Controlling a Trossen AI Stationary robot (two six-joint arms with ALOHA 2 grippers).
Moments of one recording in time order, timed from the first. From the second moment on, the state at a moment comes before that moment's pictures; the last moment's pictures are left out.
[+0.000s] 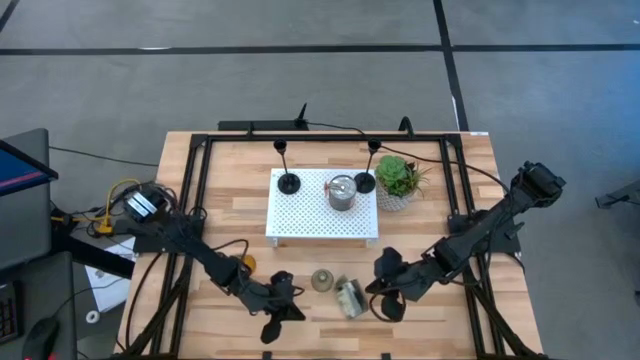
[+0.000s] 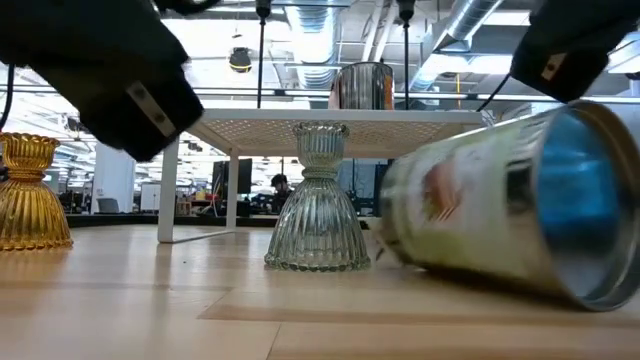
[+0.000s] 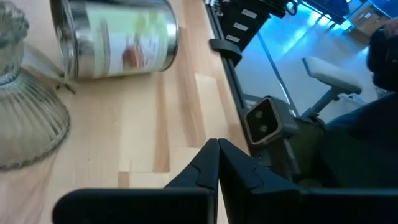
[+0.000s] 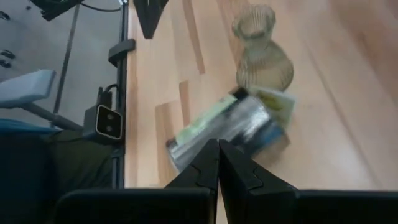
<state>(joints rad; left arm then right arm) -0.69 1.59 0.75 0.57 -0.22 -0.55 0.66 1.44 0.85 -0.16 0.31 0.83</state>
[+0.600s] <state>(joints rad) -0.65 1.67 0.75 0.71 -0.20 -0.56 0.63 1.67 0.85 -0.26 0.20 1.11</state>
